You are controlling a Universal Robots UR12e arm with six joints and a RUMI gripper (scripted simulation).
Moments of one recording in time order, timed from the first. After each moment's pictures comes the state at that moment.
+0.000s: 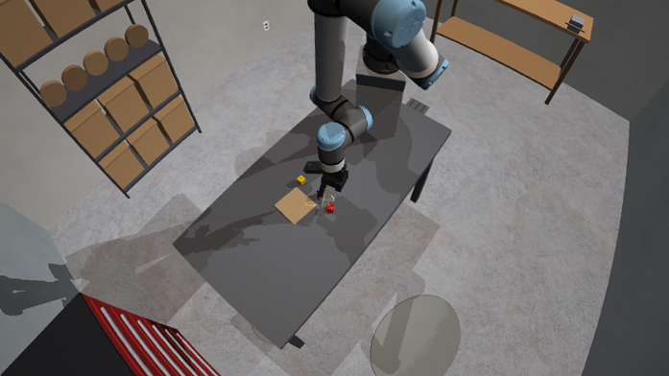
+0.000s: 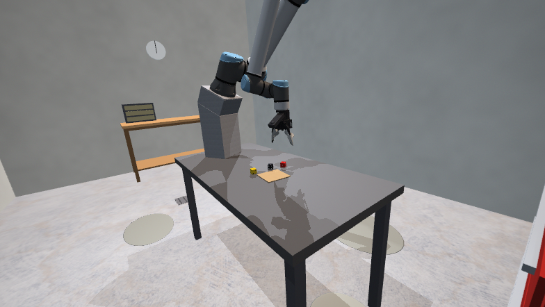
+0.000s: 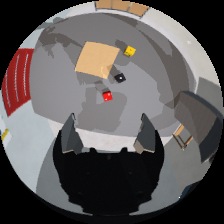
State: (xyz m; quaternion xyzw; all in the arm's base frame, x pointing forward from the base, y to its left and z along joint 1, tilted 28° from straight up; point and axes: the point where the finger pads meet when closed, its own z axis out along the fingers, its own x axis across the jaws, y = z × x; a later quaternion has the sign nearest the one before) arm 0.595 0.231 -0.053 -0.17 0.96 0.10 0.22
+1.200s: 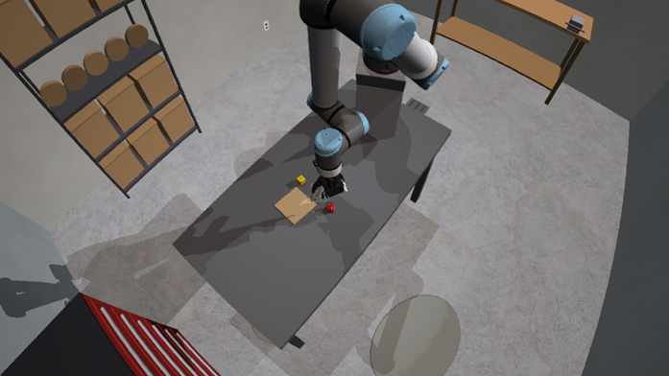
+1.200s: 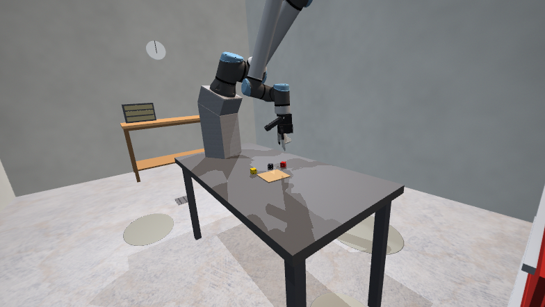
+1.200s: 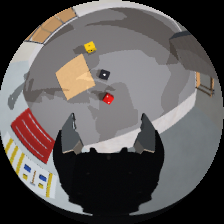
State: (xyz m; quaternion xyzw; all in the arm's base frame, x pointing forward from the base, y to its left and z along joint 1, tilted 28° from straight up) arm 0.604 0.235 -0.074 0.17 0.96 0.17 0.17
